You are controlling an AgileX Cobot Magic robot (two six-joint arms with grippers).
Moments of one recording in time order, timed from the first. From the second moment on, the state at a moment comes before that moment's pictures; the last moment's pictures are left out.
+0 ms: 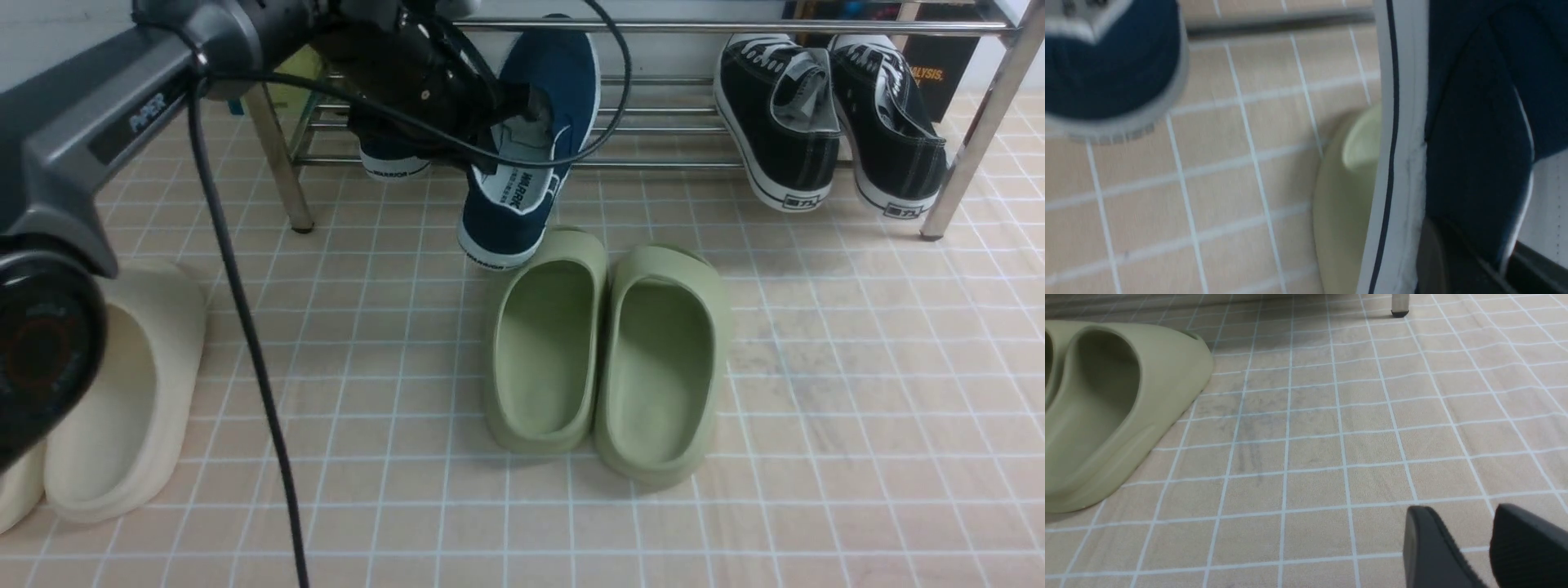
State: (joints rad) right arm -0.02 -0.01 0.01 0.07 0.38 0.09; left arm -0.35 2.14 -2.06 -0.23 0.89 -0.08
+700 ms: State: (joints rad) right arm -0.02 -0.01 0.01 0.07 0.38 0.09; left arm -0.35 2.36 -2.26 -0.04 0.59 -0.21
